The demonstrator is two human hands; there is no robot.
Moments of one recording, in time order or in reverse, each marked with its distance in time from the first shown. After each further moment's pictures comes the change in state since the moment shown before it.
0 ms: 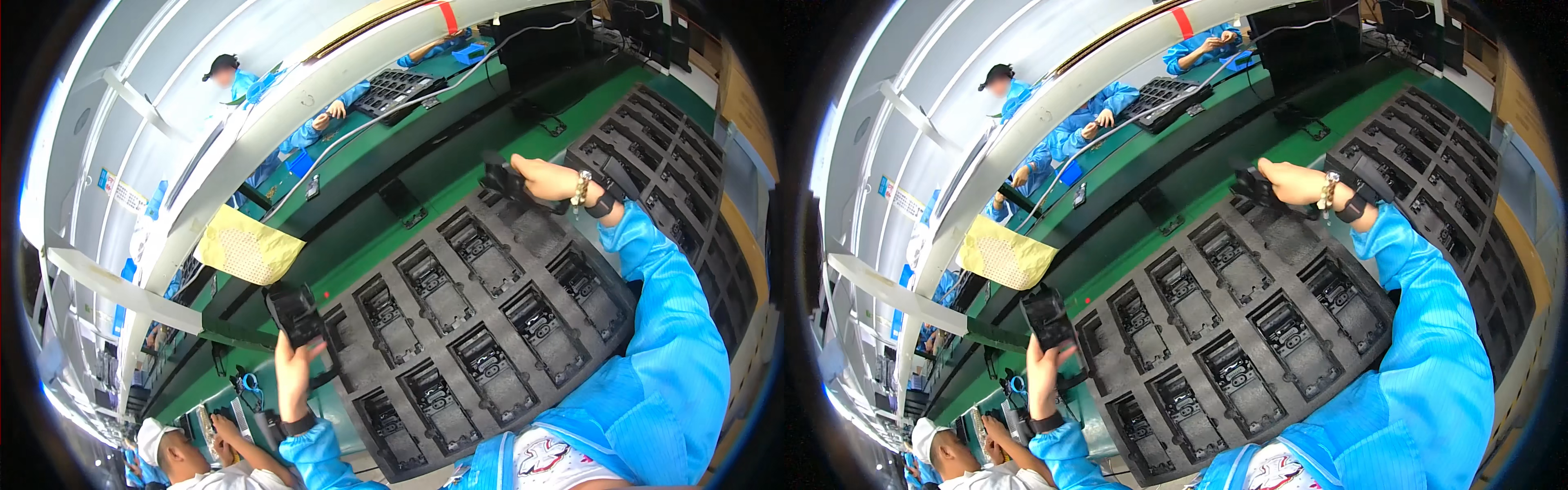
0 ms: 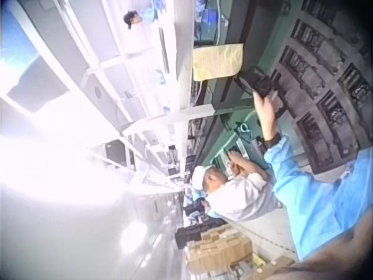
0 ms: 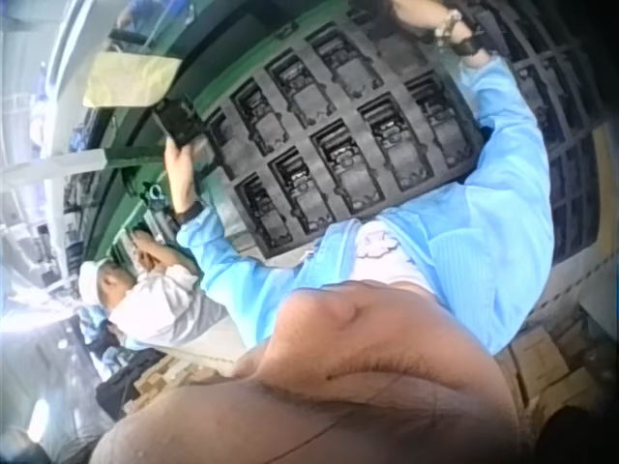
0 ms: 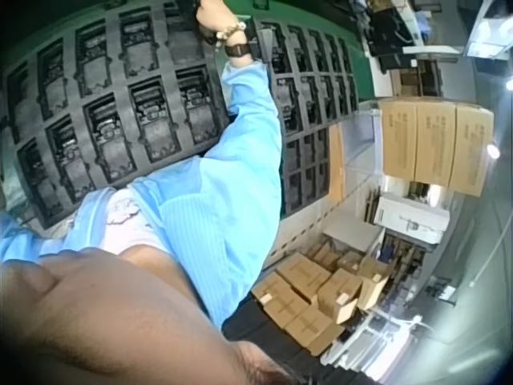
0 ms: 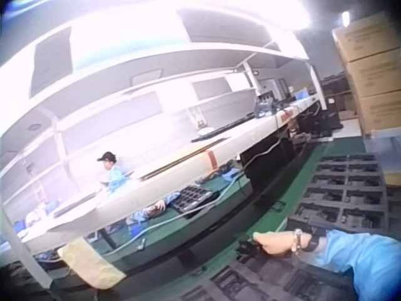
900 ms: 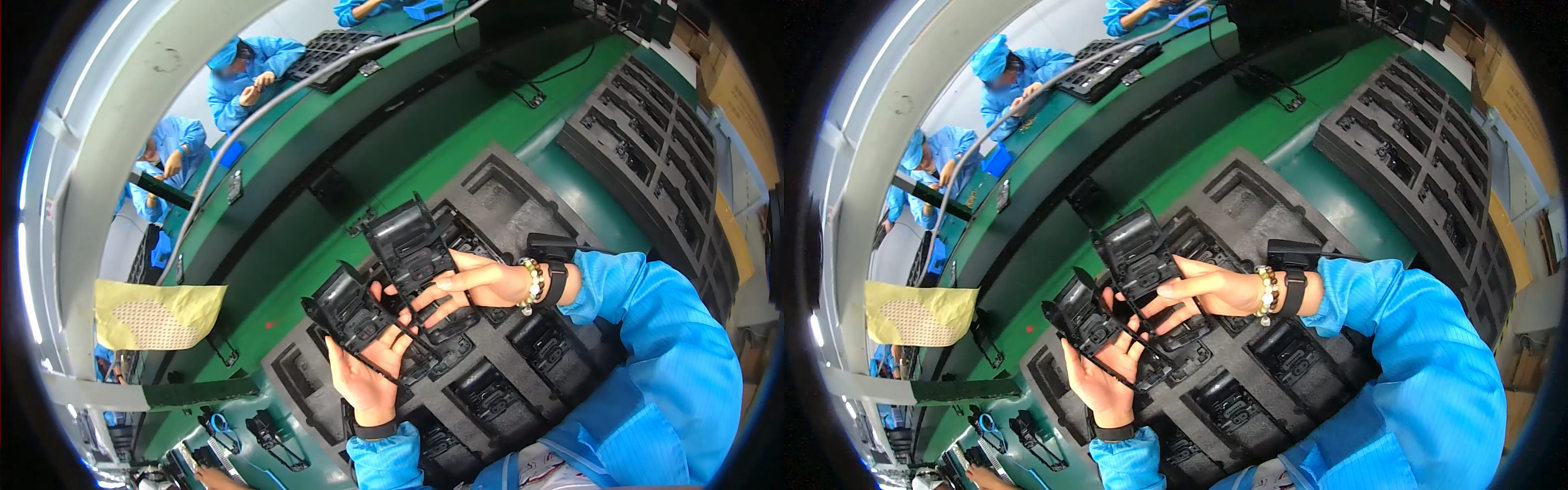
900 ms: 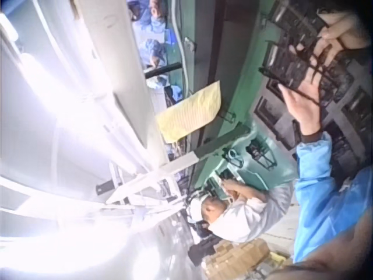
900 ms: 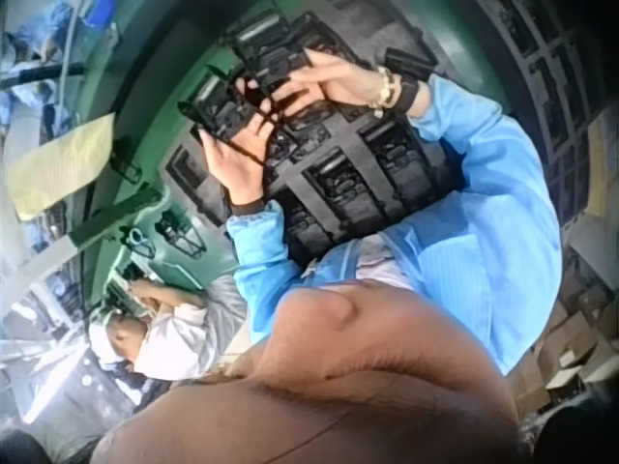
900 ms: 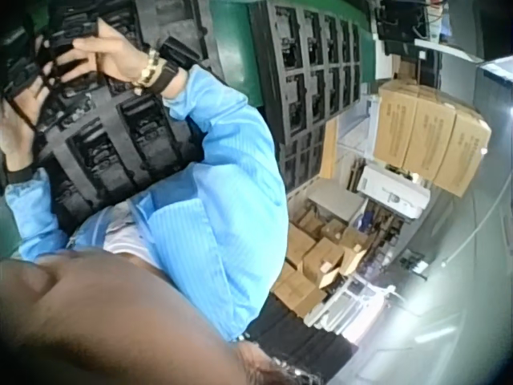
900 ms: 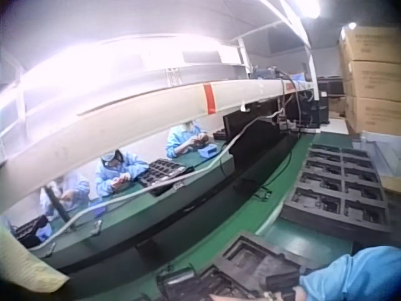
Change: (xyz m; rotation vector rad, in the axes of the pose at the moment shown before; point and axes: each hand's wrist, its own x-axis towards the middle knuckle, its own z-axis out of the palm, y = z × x) left_hand 0.046 -0.027 0.179 -1.278 -0.348 -0.236; right_hand 0.013 -0.115 0.127 1.817 -0.484 -0.085
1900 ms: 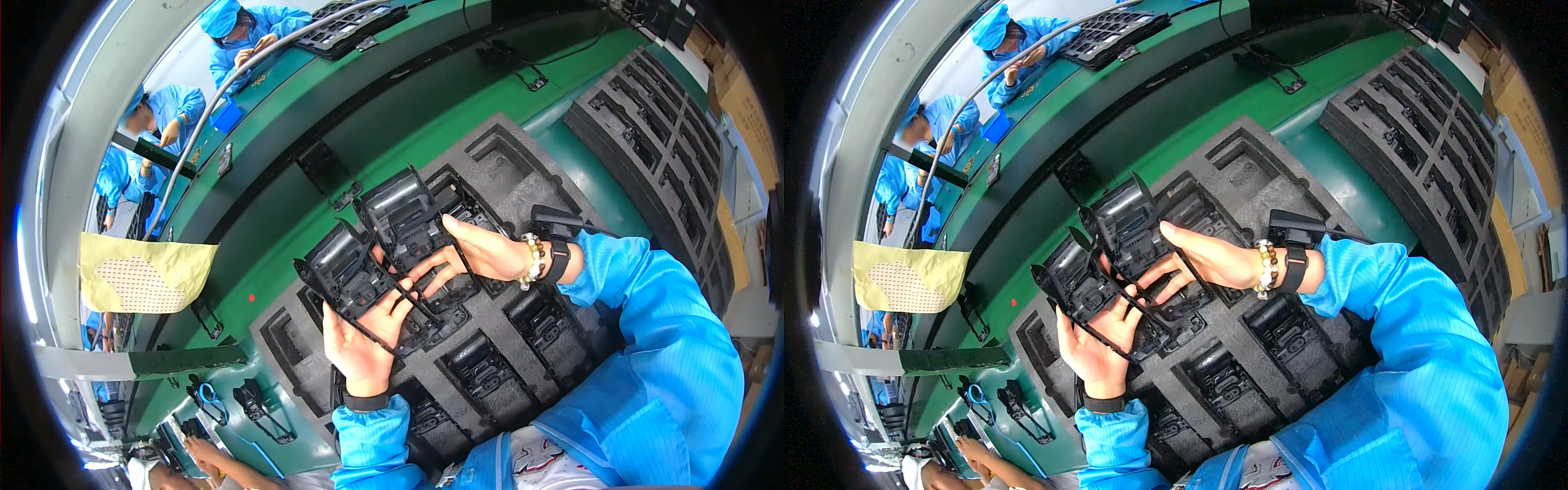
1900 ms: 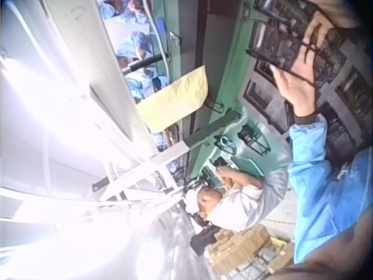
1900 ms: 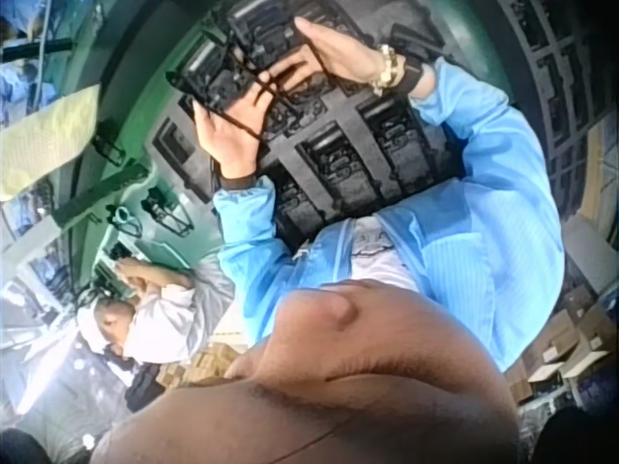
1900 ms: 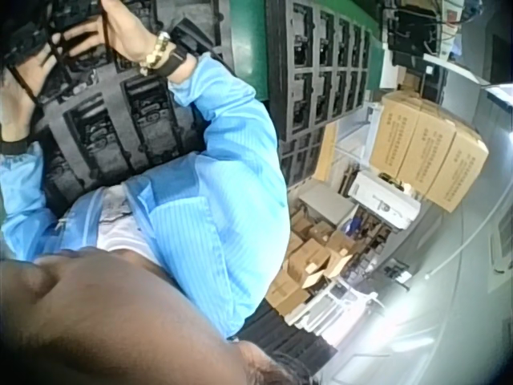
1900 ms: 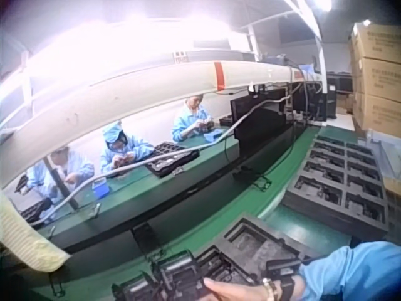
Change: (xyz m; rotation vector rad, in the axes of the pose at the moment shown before) left_hand -0.002 -0.005 -0.003 -0.071 -0.014 -0.007; right_hand 0.003 0.012 -0.004 -0.169 0.028 -0.030
